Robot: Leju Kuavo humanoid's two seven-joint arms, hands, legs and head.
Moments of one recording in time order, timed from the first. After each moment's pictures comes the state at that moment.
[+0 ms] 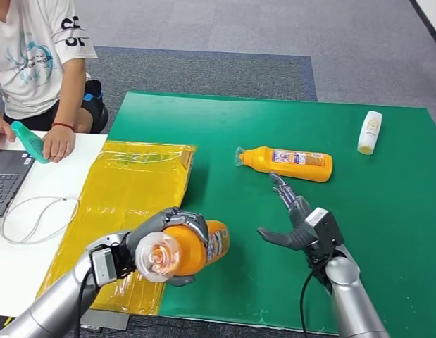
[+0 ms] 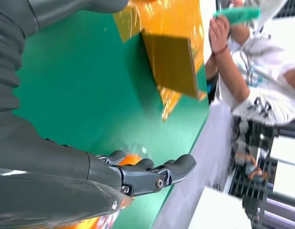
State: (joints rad) left arm -0.30 0.21 -0.64 -1.58 -0.09 -0.48 -0.70; right arm -0.23 0.05 0.13 -1.22 0.14 0.30 -0.51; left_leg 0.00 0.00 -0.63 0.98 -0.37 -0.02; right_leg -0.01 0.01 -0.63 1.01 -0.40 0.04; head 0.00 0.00
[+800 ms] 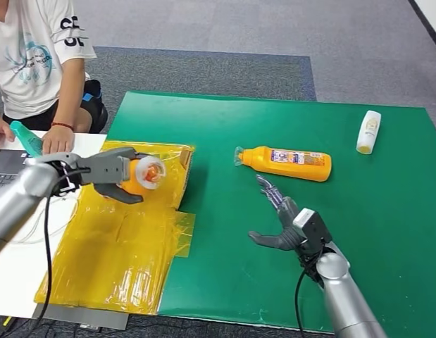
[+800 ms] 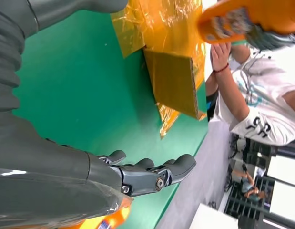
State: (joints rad) left arm -0.87 0.51 -0.80 -1.20 -0.07 -0.73 -0.27; right arm -0.29 0.06 0.19 -1.11 0.17 0.30 -0.57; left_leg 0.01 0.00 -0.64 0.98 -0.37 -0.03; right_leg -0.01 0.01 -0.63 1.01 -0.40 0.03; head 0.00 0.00
